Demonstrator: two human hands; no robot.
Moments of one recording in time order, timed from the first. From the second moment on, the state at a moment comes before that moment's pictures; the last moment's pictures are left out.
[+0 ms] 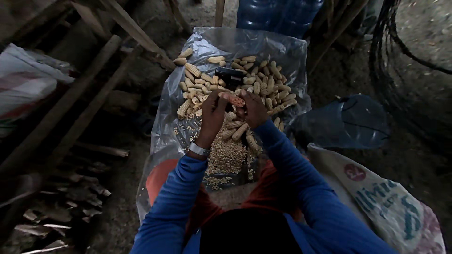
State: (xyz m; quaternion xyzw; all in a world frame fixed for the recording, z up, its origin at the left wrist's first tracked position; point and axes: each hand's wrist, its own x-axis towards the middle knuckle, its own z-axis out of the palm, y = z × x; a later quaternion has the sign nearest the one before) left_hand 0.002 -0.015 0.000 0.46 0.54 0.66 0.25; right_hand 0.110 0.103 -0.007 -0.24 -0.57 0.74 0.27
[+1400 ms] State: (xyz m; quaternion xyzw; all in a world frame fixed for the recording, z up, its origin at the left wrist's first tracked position) left_hand -0.005 -0.003 -0.005 0.40 0.65 0.60 0.25; right_hand 0.156 0.167 0.019 -0.27 -0.69 0.59 0.33
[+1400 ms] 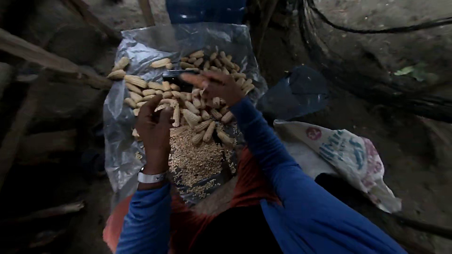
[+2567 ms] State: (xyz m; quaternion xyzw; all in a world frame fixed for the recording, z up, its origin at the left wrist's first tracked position) left_hand -0.054 -0.018 -0.010 0.59 0.74 0.01 0.32; right_hand 0.168 0.231 -0.031 -0.43 -0.22 0.73 0.49
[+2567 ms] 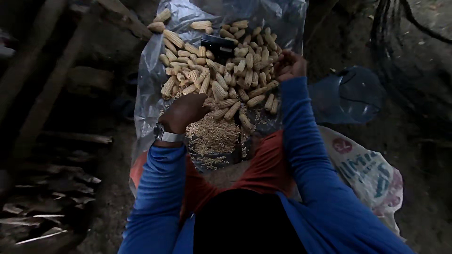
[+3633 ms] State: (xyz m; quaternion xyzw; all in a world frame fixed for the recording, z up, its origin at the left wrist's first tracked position) left_hand -0.071 -0.012 -0.010 0.54 0.77 -0.03 0.34; right_hand 0.011 0.169 -0.320 -0.57 -0.74 0.34 -0.05
